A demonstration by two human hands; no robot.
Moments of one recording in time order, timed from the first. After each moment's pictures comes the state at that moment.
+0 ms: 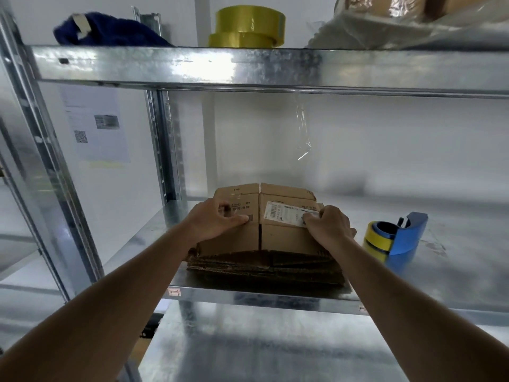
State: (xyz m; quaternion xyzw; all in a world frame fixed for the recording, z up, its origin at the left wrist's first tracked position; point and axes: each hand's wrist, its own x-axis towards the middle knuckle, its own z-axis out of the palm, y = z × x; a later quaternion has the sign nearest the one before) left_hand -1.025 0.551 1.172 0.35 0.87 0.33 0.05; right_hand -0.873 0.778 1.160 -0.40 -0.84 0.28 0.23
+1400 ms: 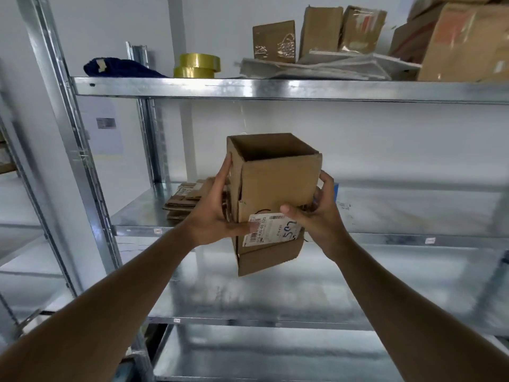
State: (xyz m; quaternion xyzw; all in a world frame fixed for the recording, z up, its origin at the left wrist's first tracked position) left_hand -0.745 0.518 1.187 0.56 0.66 0.50 0.00; right_hand -0.588 0.721 1.178 -0.01 -0.70 0.62 0.36
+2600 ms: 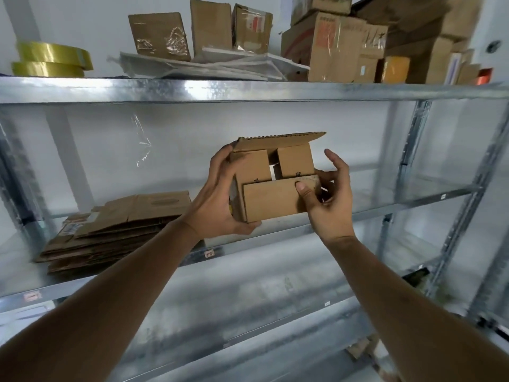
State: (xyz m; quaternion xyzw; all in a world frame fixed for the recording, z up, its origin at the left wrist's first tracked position) left_hand -0.722 0.695 1.214 0.74 0.48 0.42 -0.21; right_hand -0.503 0.810 1.188 -0.13 -0.64 0.41 0.64
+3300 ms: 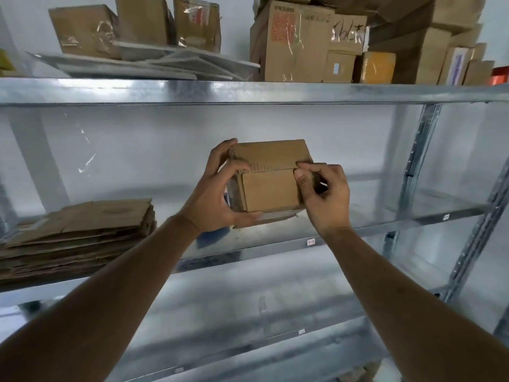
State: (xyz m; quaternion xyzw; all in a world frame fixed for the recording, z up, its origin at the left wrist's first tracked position) left_hand -0.640 0.833 1.226 0.72 0.51 0.41 -0.24; right_hand -0.443 0.976 1.203 -0.16 -0.68 0.32 0.64
